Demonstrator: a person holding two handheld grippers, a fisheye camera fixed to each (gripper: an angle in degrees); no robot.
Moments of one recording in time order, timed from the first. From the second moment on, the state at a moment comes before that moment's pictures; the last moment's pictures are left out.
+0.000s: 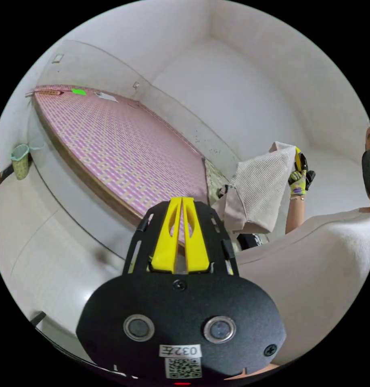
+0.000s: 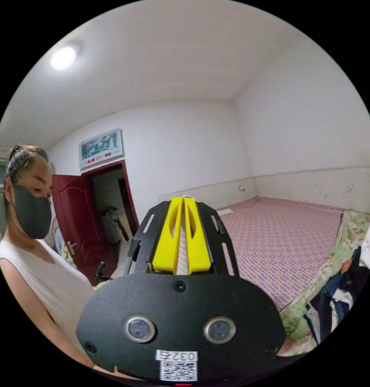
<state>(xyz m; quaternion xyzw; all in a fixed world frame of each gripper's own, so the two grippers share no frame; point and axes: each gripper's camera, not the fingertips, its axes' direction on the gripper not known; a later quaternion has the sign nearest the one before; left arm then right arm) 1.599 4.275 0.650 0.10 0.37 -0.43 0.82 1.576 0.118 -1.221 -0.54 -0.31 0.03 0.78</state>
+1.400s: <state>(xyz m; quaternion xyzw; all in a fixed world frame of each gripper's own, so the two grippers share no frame) 1.759 4.141 0.858 -0.01 0.53 -0.30 0.79 1.628 0.619 -1.509 -0.86 -0.13 0.13 0.48</state>
